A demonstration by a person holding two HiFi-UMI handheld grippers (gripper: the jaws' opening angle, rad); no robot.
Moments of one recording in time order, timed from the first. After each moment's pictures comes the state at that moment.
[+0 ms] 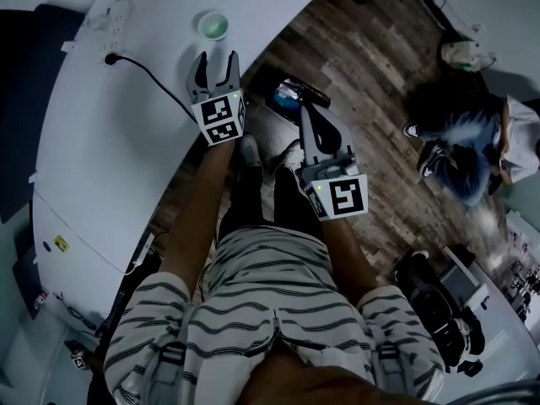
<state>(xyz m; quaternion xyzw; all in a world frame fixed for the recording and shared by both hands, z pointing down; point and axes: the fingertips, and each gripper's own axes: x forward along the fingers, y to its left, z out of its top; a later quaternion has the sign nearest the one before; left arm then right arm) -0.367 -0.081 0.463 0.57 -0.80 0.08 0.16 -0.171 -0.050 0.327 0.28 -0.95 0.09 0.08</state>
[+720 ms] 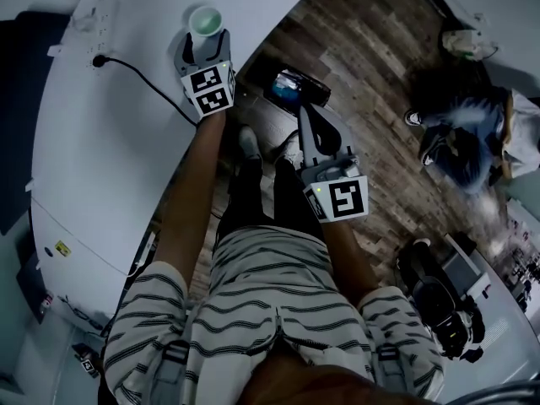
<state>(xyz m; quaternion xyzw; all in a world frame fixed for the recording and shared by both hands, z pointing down) -0.408 -0.122 0.513 0.56 -0.80 0.11 0.19 -0.173 -0.052 0.351 0.29 -0.95 0.10 0.10</state>
